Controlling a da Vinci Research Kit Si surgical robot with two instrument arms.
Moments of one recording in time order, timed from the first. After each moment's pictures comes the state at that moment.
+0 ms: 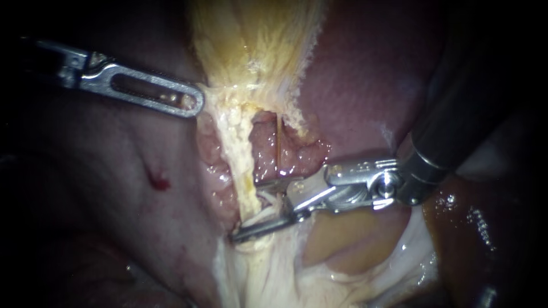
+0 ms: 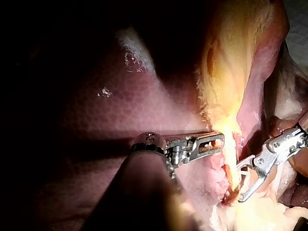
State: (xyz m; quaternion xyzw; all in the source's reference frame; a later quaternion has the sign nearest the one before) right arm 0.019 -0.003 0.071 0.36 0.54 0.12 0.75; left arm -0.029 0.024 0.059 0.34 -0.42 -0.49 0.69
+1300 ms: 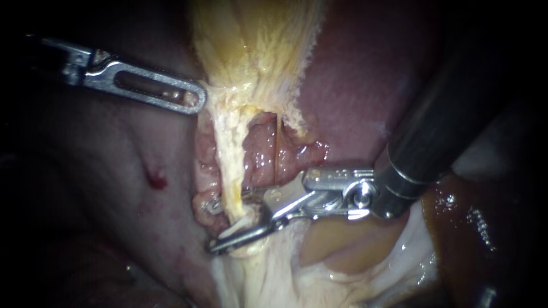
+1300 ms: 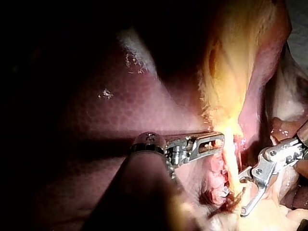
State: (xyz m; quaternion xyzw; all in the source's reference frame) right arm 0.022 -0.004 0.071 0.41 0.57 0.11 0.71; left arm -0.029 0.024 0.060 0.34 -0.42 -0.49 0.69
